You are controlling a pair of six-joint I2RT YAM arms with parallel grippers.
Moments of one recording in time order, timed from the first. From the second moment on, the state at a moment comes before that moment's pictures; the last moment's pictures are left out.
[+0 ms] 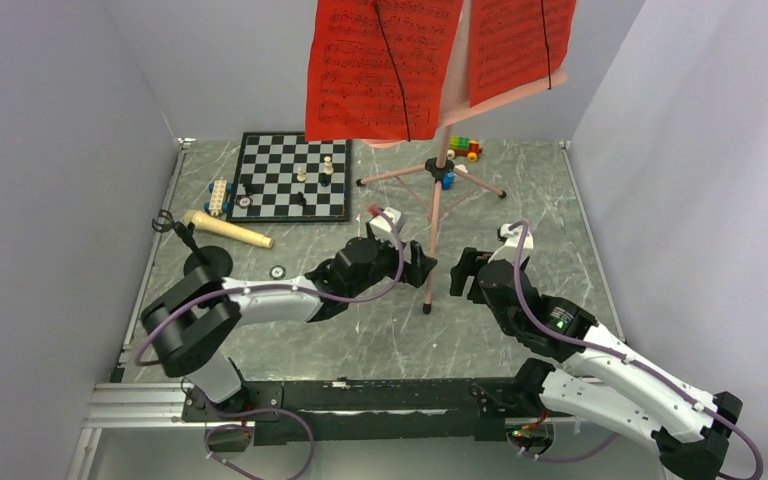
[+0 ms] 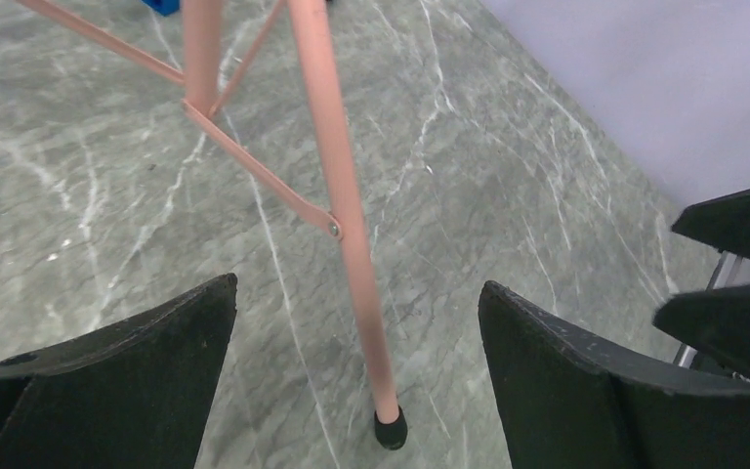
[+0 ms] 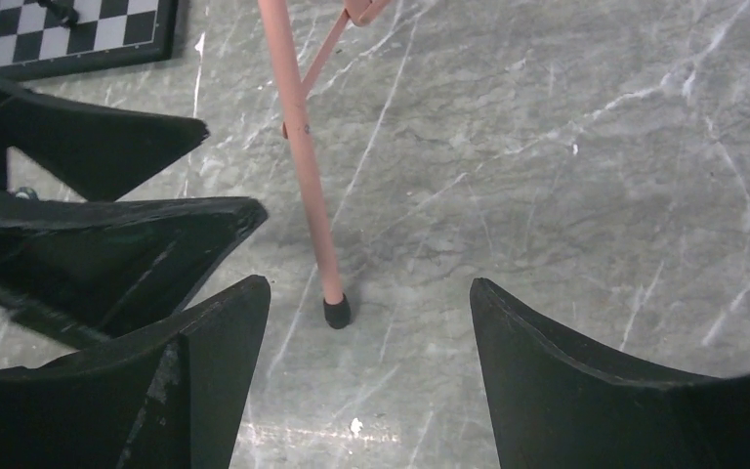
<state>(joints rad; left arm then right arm) -0.96 1.56 0.77 0.63 -0.14 -0.41 0.89 0.69 0.71 -0.61 0.65 0.68</state>
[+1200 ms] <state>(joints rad) -0.95 1.68 0.65 0.72 0.00 -0.49 0.89 0.70 0.72 -0.63 0.65 0.63</state>
